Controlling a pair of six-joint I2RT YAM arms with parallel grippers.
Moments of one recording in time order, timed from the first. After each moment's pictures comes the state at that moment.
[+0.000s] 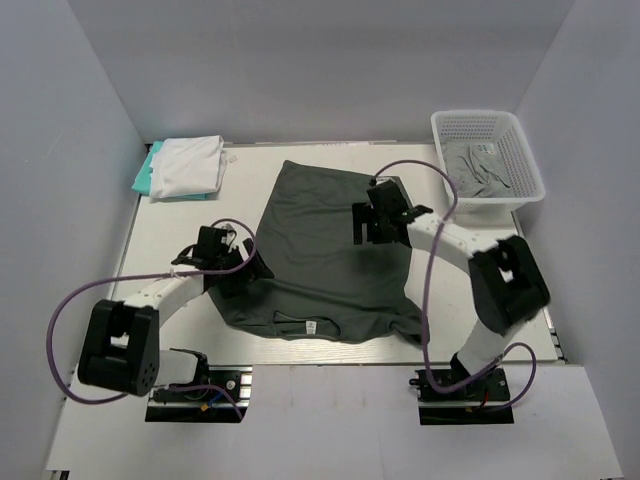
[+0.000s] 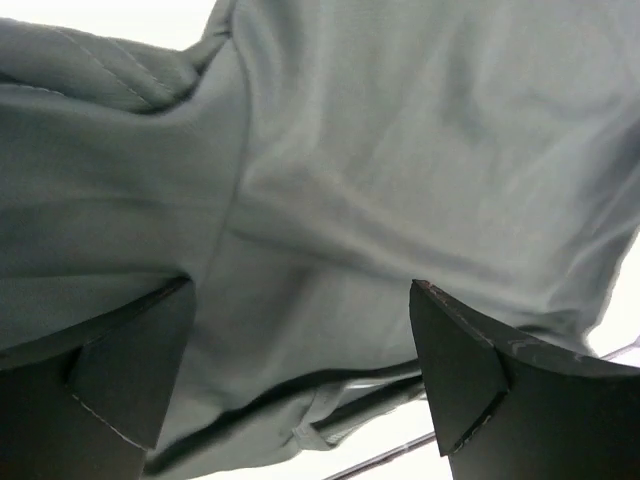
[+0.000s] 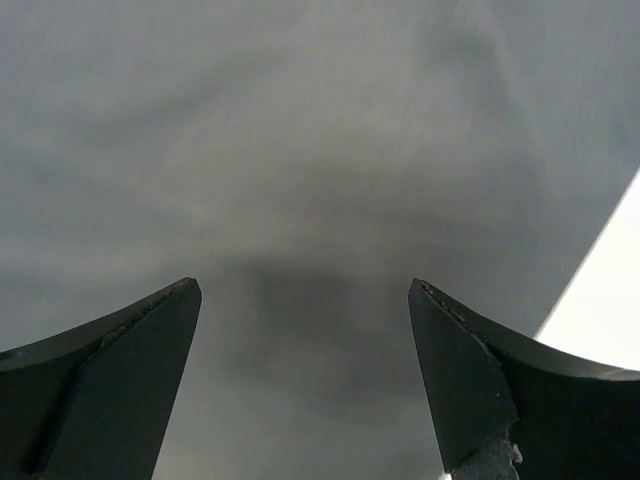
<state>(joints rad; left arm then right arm) -0.21 1.28 0.58 -0.28 0.28 -0.65 0.56 1.65 1.08 -0.33 0.15 0.33</state>
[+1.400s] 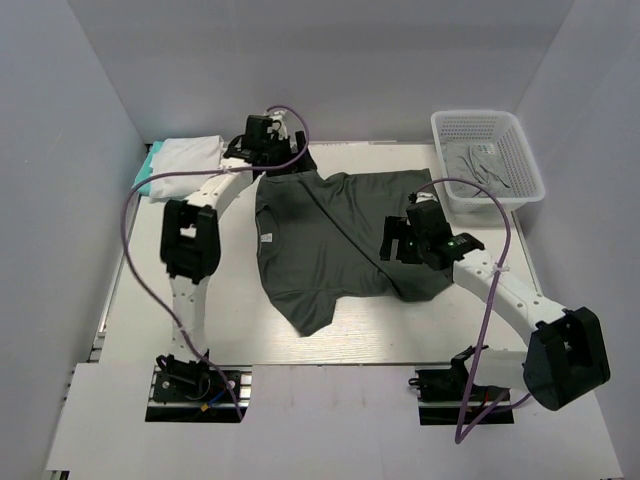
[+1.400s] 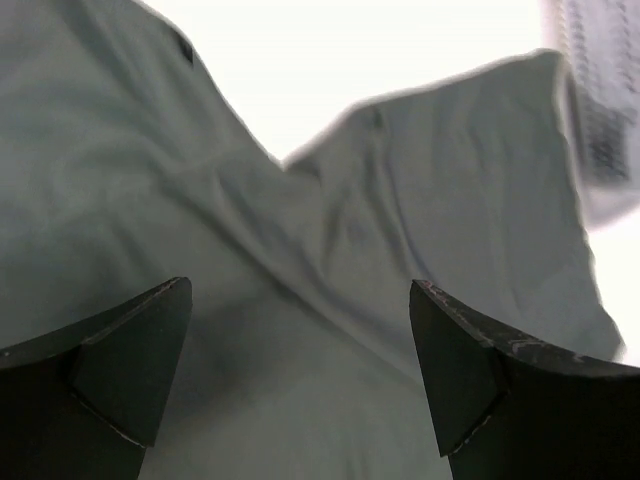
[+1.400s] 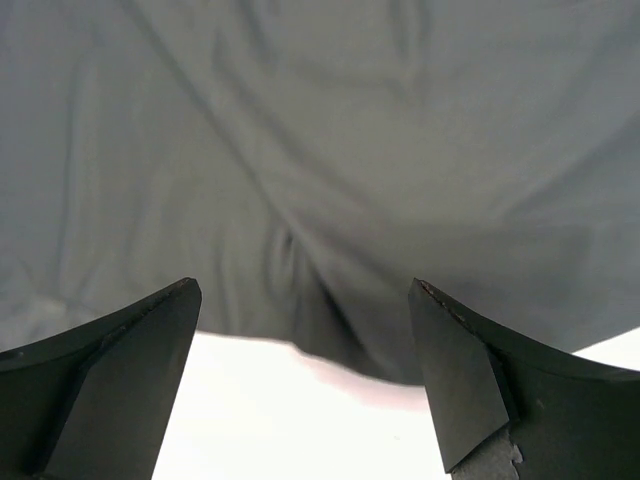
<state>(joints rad) -0.30 2.24 1.93 -0.31 0.34 -0.36 0.48 1.24 0.84 -0.45 0.09 0.43</state>
